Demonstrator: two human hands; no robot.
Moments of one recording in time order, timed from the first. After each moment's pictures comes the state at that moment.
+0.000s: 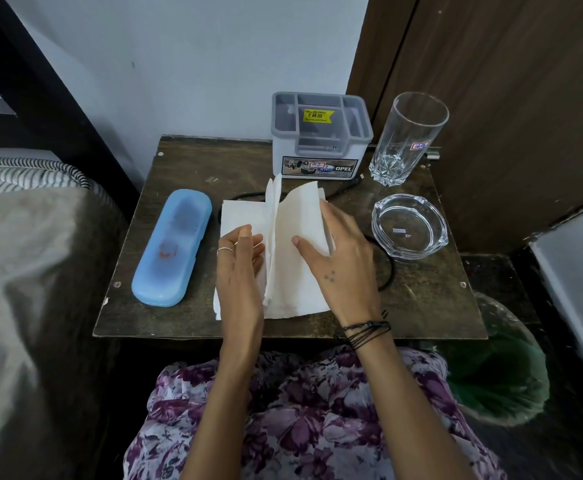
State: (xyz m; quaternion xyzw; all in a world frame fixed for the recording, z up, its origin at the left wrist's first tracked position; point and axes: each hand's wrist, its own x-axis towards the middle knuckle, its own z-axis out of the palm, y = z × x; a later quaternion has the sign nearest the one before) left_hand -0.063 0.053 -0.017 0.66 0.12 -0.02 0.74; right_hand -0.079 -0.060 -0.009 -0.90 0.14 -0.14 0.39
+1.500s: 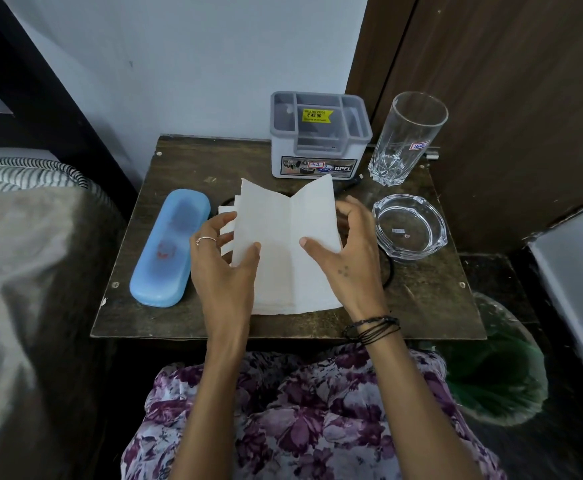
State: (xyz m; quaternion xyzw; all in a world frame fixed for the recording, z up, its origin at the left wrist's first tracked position) left_hand -0.055 0.066 -0.018 0.77 0.05 0.09 0.62; right_hand -0.076 -0.072 -0.013 -0.83 0.16 -0.16 0.52
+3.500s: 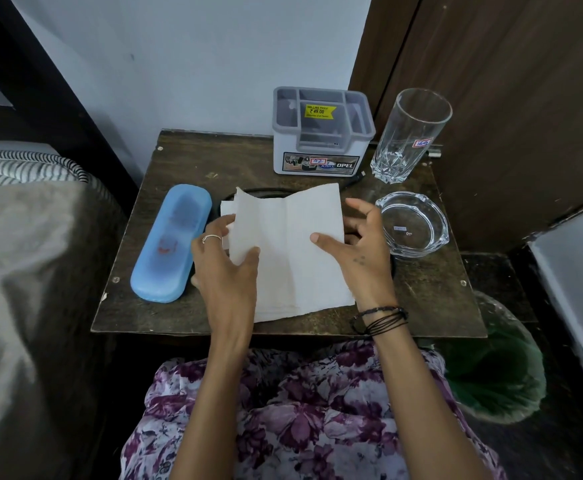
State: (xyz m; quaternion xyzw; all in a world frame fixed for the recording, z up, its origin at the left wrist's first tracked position) left_hand -0.057 0.066 -0.016 0.83 0.08 0.06 0.55; right_hand -0.074 -0.079 -0.011 -0.71 0.22 -0.12 0.66
